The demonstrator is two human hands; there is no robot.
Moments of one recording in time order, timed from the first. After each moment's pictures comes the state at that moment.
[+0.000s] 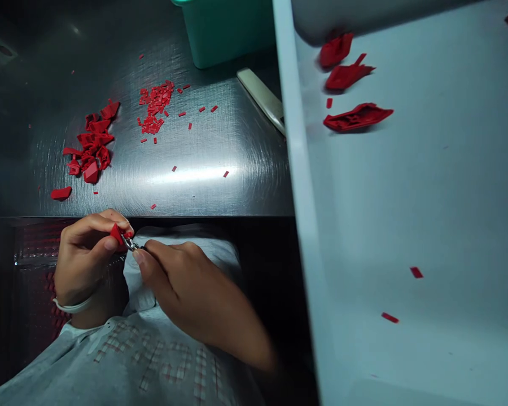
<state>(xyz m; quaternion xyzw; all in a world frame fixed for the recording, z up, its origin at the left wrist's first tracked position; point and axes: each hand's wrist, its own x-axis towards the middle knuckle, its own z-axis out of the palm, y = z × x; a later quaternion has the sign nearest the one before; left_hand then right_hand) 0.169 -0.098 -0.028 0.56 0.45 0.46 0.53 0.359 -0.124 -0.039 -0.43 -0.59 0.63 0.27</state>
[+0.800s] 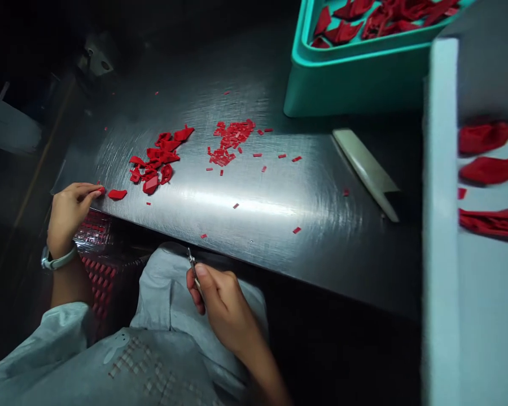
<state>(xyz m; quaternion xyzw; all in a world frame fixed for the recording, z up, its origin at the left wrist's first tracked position) 0.005 -0.058 -0.020 0.62 0.77 0.17 0.01 0.340 -0.121 -0.100 -0.41 -0.44 0.74 0.30</state>
